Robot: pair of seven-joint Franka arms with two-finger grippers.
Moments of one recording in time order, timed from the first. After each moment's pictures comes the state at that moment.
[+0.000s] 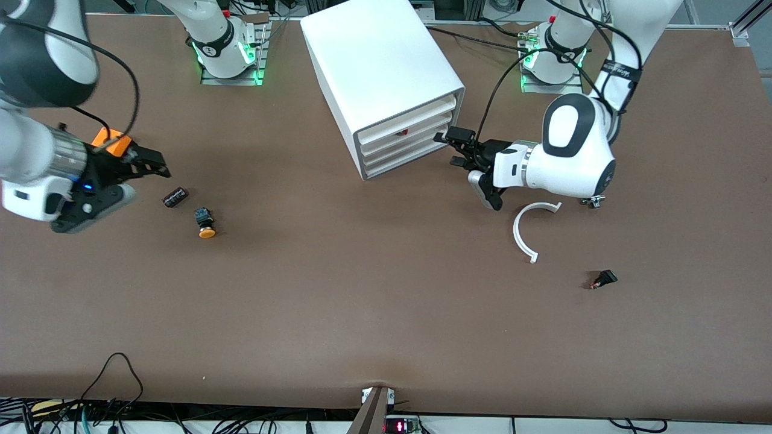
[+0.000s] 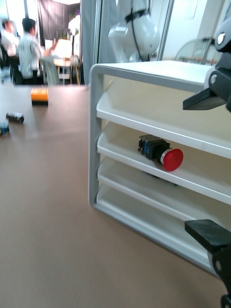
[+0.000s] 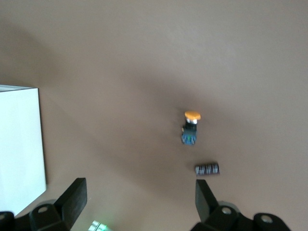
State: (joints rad) left arm -0.06 0.31 -0.31 -2.04 -1.05 1.85 0.67; right arm 0.12 0.29 -0.03 -1.45 0.12 1.57 -0.46
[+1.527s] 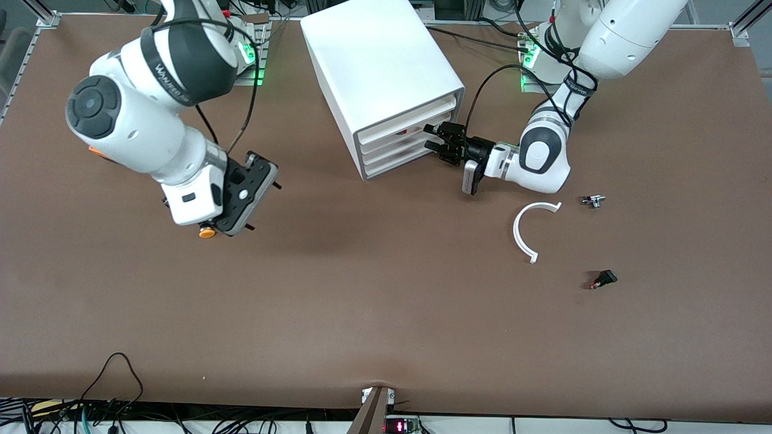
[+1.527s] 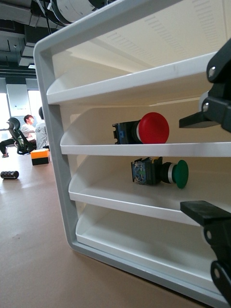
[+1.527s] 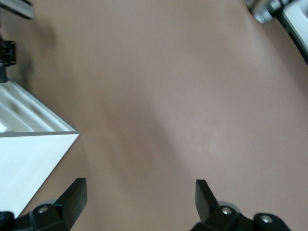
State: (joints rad) left arm -0.03 0.51 -0.34 -2.23 -1.36 1.82 1.22; right arm 0.32 0.36 0.10 -1.41 0.19 1.86 -0.73
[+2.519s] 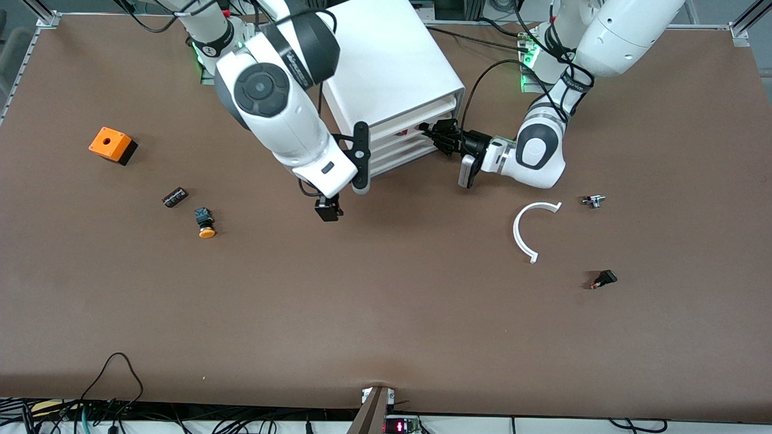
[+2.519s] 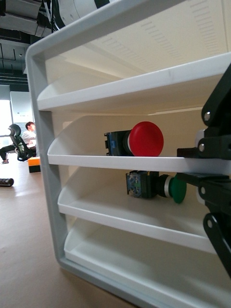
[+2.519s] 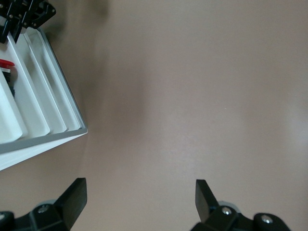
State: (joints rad) left arm -0.03 0.51 -0.36 -2.25 -1.40 1.81 1.22; right arm 0.51 0.53 0.15 -1.28 0.03 1.87 -0.96
